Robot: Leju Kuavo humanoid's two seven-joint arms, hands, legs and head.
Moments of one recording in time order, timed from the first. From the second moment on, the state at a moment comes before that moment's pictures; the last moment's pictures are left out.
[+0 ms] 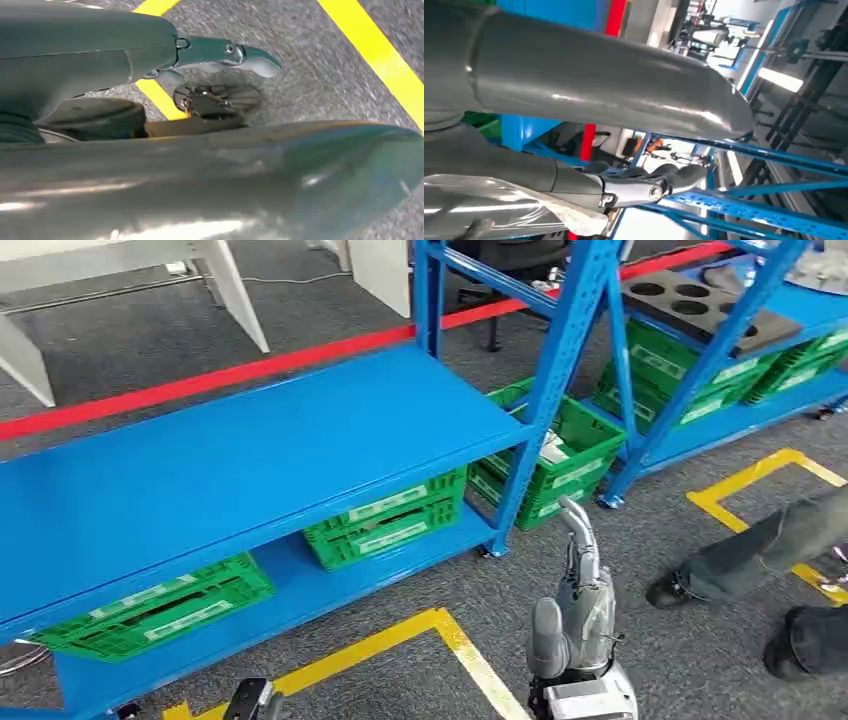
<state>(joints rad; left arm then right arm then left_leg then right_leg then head) -0.14 -0.01 -1.45 -0.10 1.36 0.30 -0.29 0.13 0.05 0.53 -1.80 0.41 -0.45 -0.48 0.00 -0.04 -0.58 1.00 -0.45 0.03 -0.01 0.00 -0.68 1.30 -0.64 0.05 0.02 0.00</state>
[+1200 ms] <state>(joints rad) -0.14 -0.02 -1.45 -0.10 1.36 0.30 -0.29 0.13 0.05 0.52 -1.80 0.41 -0.45 -0.48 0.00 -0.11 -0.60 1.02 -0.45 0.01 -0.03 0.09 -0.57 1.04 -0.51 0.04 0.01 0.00</state>
